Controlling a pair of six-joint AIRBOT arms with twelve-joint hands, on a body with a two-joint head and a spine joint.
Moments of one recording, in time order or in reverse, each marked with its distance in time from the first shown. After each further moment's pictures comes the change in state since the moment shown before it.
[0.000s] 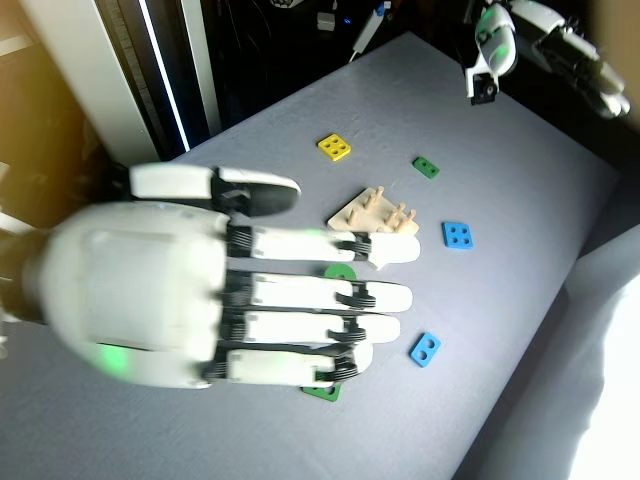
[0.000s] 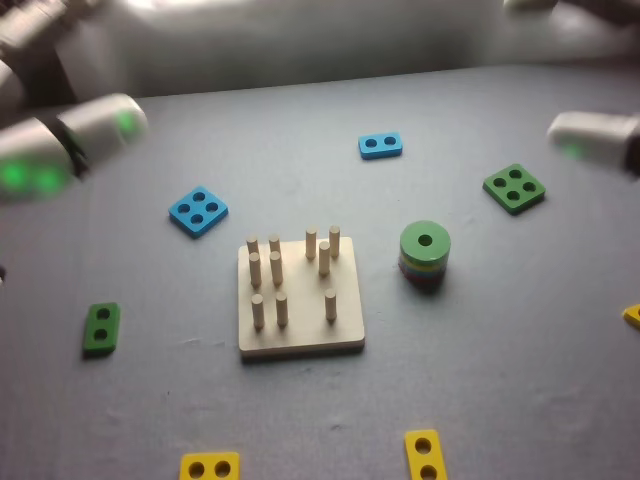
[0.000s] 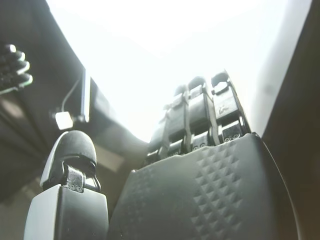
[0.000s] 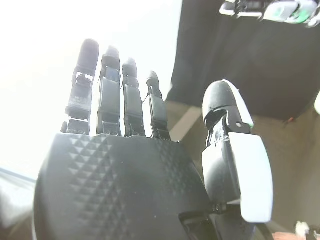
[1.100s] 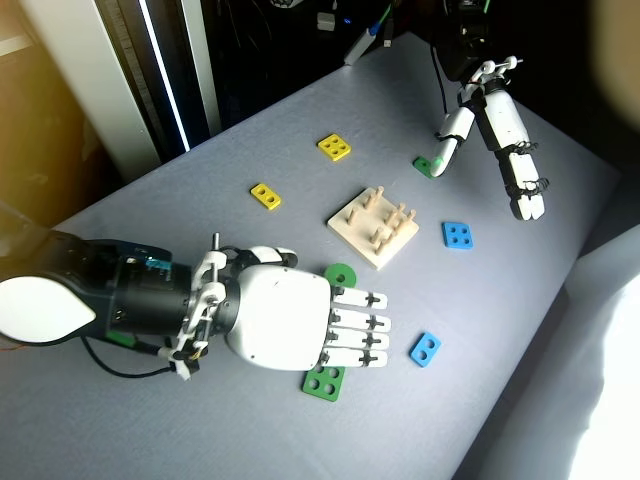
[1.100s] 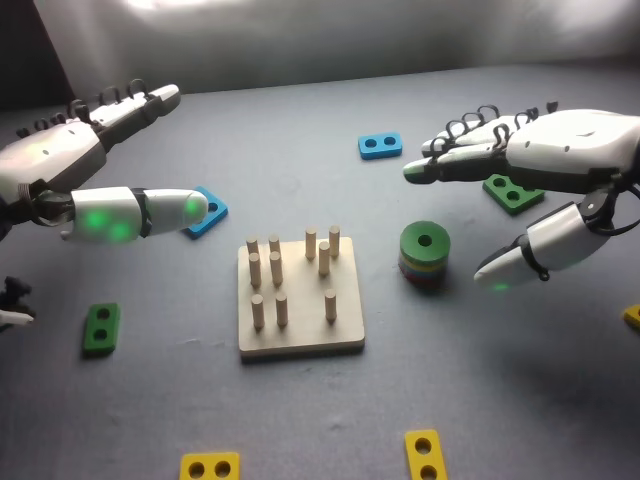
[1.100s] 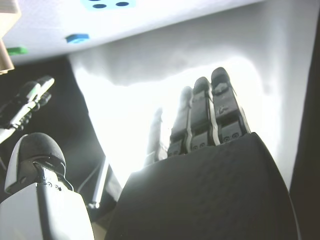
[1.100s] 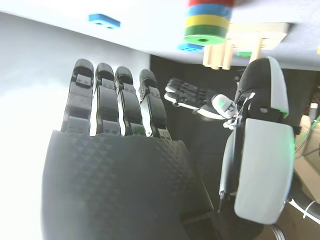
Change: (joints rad) left arm -0.060 -0.137 0.152 0.000 0.353 0.040; right arm 0.098 -0.221 0.162 -0.467 -0.421 0.198
